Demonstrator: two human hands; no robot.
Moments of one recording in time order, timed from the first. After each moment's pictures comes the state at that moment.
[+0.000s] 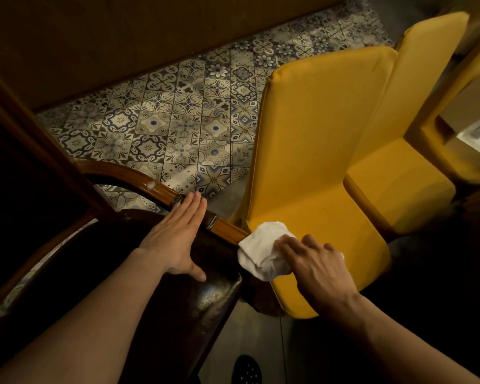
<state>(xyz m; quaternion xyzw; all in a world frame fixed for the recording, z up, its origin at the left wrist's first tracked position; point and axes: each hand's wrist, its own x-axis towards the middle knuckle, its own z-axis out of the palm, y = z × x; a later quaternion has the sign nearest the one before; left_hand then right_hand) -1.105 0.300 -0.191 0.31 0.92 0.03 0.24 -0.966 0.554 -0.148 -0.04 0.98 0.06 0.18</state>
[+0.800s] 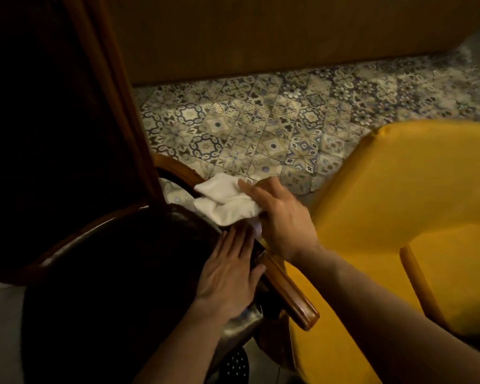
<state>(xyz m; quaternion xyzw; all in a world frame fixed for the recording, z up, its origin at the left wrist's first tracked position) -1.069 0.325 -0.208 0.14 0.97 0.18 0.07 -1.152 0.451 -0.129 -0.21 0.96 -0.18 0.03</state>
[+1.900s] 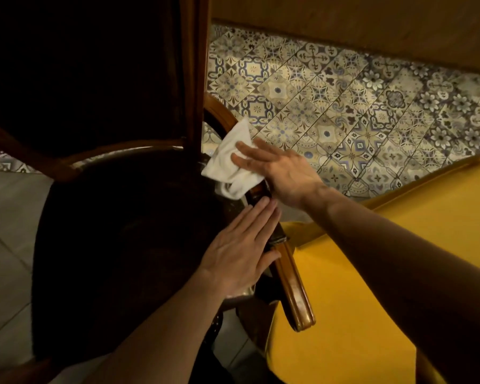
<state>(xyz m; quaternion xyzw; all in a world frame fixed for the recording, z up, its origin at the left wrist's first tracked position) -1.063 0.334 -0.233 0.10 0.98 0.16 0.06 -1.249 0.410 -0.185 -0.51 0.84 0.04 0.16</state>
